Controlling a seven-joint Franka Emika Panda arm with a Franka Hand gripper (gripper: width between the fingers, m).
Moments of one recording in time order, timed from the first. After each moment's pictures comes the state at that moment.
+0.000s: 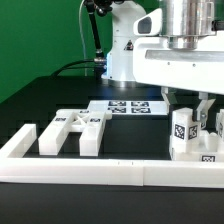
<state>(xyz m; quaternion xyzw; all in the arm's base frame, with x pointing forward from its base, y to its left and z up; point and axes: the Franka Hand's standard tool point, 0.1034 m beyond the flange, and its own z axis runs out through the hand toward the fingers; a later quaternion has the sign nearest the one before) 0.649 0.046 0.079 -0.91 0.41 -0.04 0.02</state>
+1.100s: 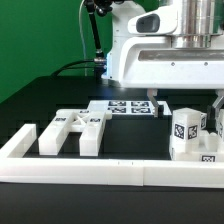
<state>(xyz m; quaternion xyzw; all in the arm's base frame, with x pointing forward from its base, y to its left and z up) 0.650 0.044 0.080 -1.00 -0.02 -0.05 -0.01</state>
